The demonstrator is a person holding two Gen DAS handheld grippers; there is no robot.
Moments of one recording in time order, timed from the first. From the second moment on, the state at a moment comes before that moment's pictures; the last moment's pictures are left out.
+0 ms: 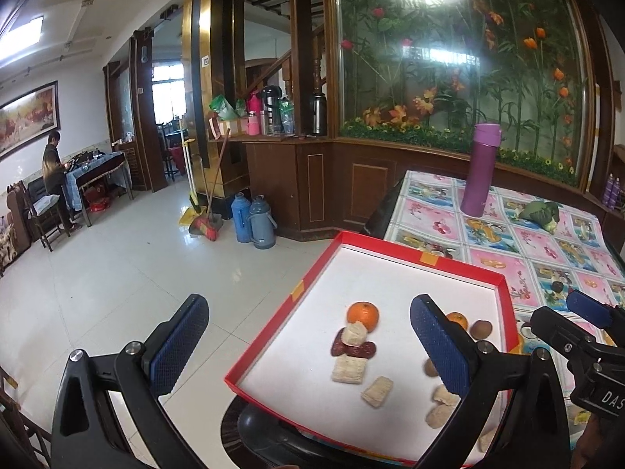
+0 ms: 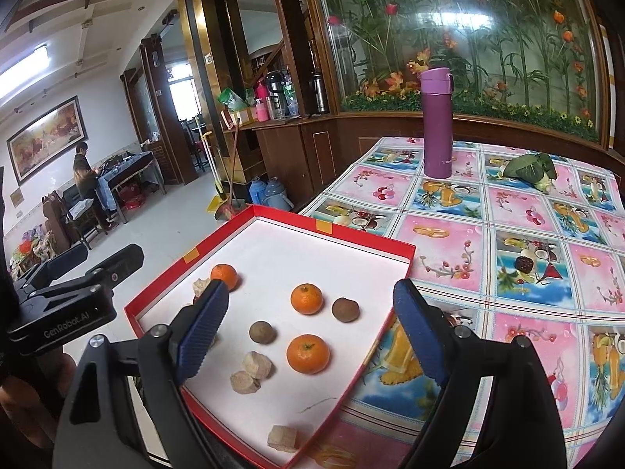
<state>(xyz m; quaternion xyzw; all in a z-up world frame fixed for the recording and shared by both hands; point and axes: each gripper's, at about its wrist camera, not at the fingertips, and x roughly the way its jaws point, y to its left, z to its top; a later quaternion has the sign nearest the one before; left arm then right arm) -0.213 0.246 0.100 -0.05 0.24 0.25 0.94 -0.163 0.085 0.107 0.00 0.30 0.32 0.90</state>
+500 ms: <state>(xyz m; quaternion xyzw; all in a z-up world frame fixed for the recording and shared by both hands) -0.213 0.270 0.096 -0.04 0.27 0.26 0.93 -0.149 0.126 0.099 -0.01 0.32 0.33 0.89</state>
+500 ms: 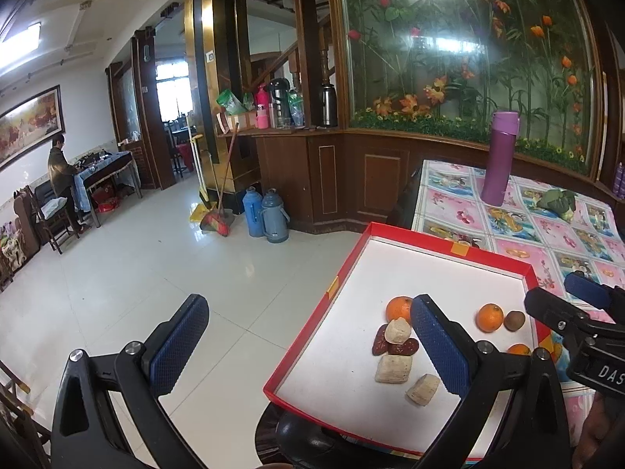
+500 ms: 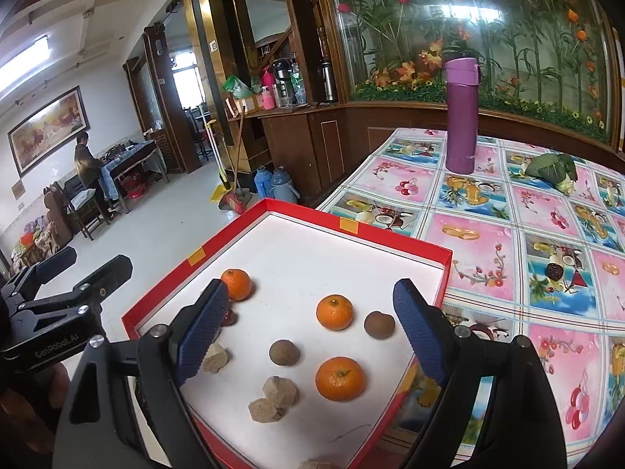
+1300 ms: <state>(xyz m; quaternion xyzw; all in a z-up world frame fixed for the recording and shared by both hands) -0.173 0.196 0.113 0.01 0.27 0.21 0.94 -0.122 0.060 0.100 0.04 0.31 0.32 0.89</state>
